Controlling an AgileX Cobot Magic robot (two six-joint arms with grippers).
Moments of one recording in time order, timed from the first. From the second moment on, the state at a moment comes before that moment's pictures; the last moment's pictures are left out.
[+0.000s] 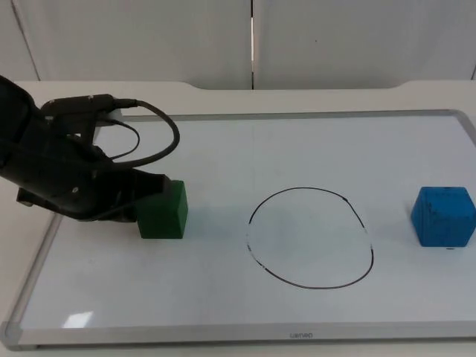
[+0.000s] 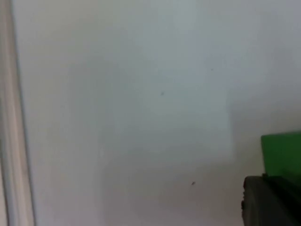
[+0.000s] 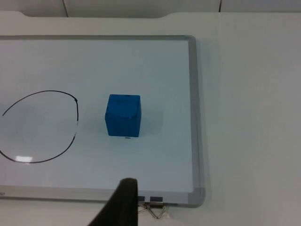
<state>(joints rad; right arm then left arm) 0.03 0.00 -0.52 0.00 1.08 0.01 -0.26 1.95 -0.84 -1.51 0.11 1.30</state>
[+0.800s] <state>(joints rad) 0.03 0.00 -0.52 0.00 1.08 0.01 -0.34 1.95 -0.85 -1.53 0.12 1.30</state>
